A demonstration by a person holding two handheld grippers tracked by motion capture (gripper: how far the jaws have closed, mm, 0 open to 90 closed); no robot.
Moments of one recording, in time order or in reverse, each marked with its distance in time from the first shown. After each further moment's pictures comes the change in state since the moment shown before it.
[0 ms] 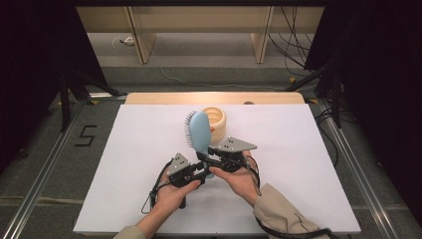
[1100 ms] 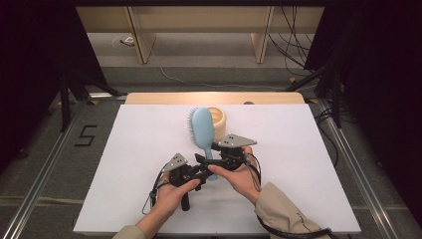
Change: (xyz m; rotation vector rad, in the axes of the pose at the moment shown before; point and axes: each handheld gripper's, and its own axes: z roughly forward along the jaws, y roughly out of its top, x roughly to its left) left arm 0.002 -0.001 0.000 -0.030 -0.114 -0.157; right arm -0.002 0.010 -0.002 0.056 -0.030 0.043
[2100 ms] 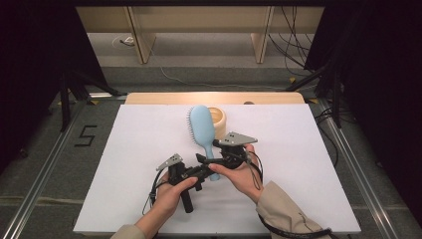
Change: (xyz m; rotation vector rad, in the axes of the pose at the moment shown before) left arm 0.006 -0.002 -0.001 -0.053 -0.108 -0.183; right arm -0.002 0.006 -0.004 0.024 -0.031 -0.013
